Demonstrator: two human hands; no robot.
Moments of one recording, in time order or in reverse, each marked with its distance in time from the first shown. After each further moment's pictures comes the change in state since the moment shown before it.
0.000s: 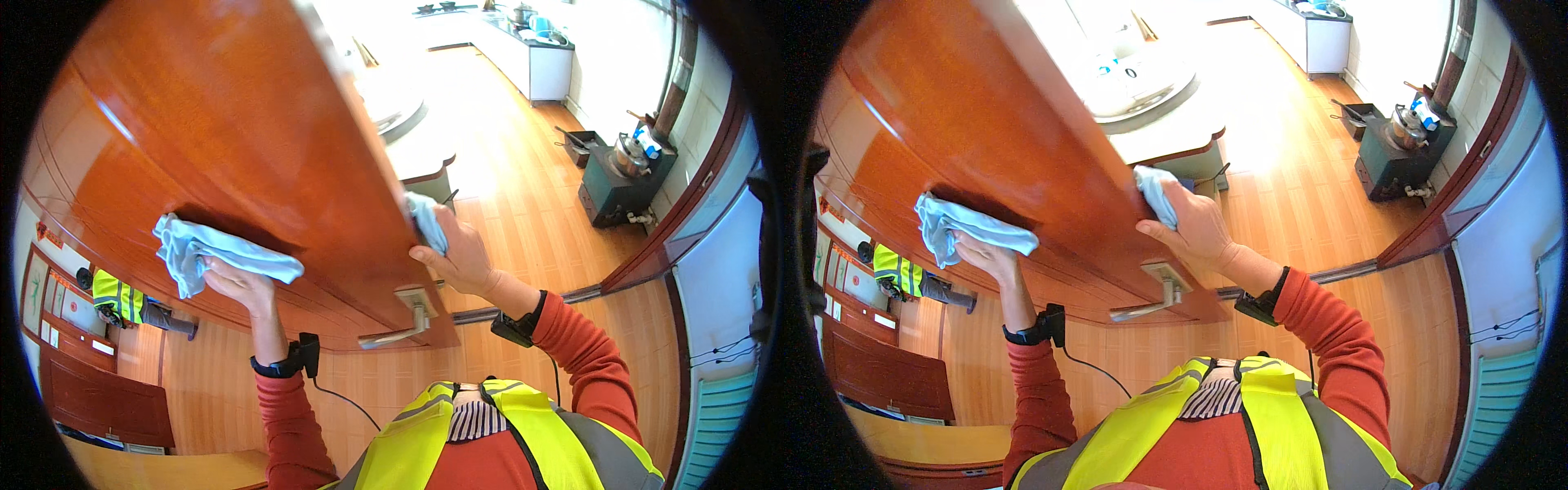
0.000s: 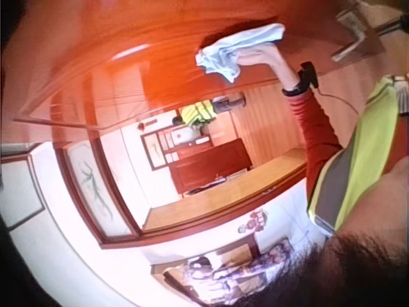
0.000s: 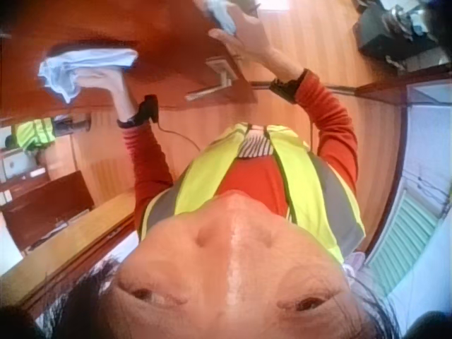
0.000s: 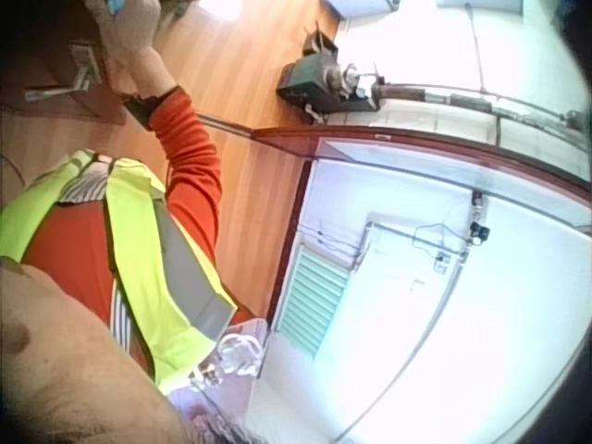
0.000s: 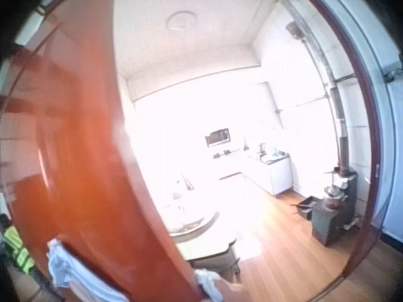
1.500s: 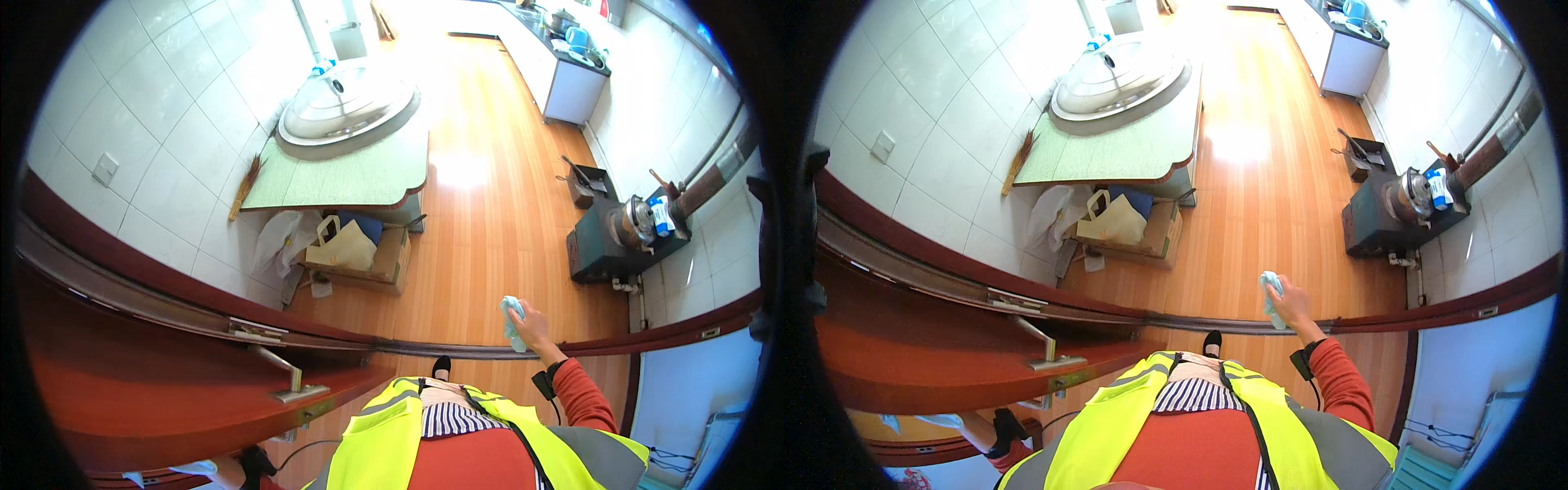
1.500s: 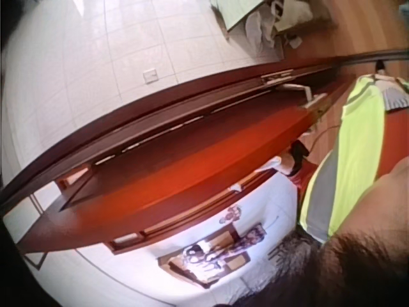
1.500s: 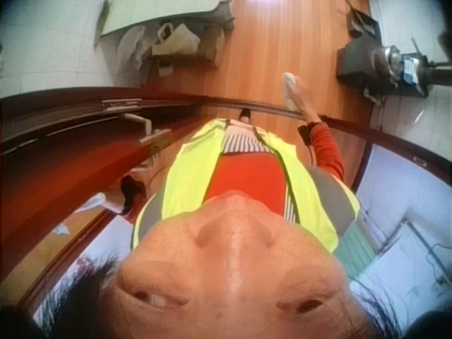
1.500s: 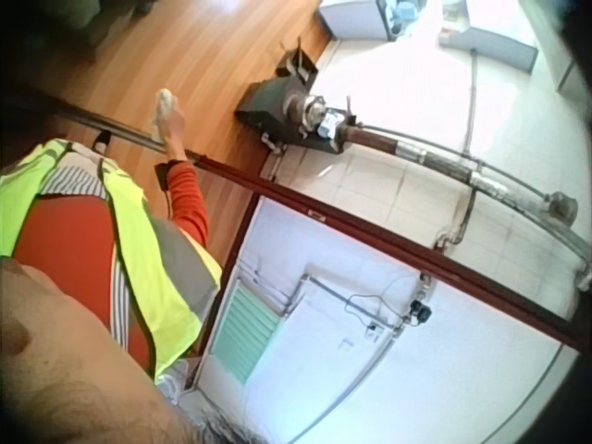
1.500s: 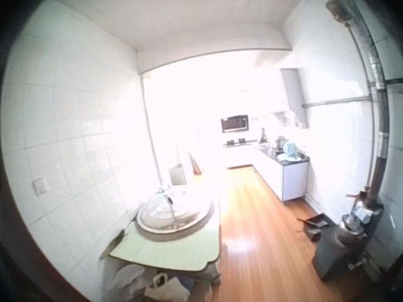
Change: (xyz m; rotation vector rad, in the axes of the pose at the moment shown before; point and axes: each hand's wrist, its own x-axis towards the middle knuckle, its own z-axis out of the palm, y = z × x) left_hand -0.146 0.040 0.084 0.566 0.130 -0.078; right_hand -0.080 0.418 -0.216 -0.461 -0.419 0.758
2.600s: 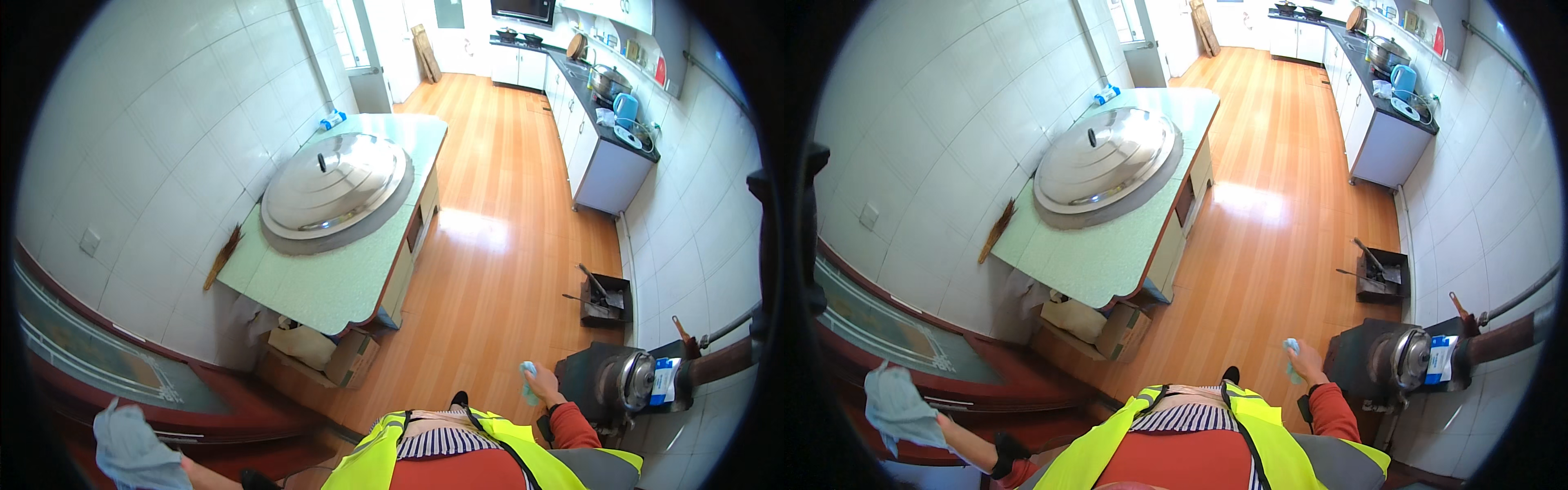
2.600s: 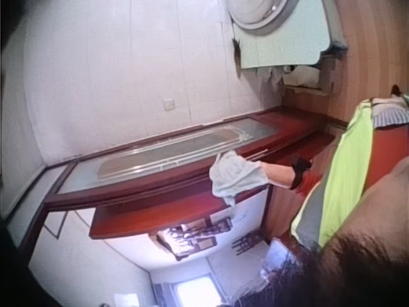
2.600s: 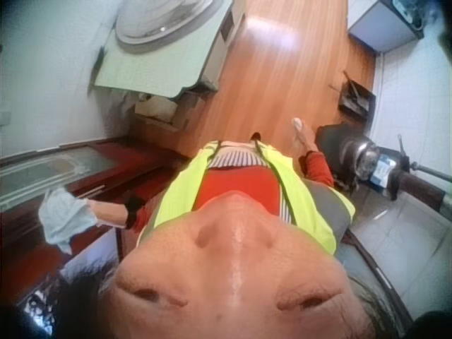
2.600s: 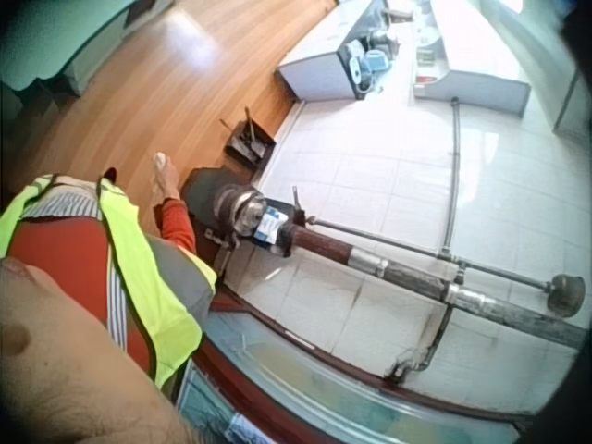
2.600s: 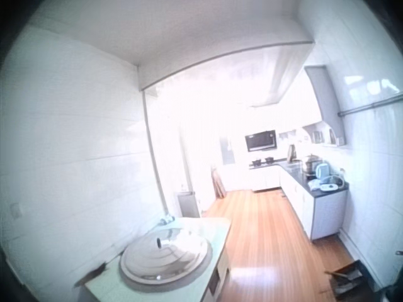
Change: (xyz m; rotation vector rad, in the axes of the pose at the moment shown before) left_hand -0.068 0.296 0.323 -0.499 -0.065 -0.383; right_hand 0.447 0.264 -0.144 -0.122 -0.249 0.070
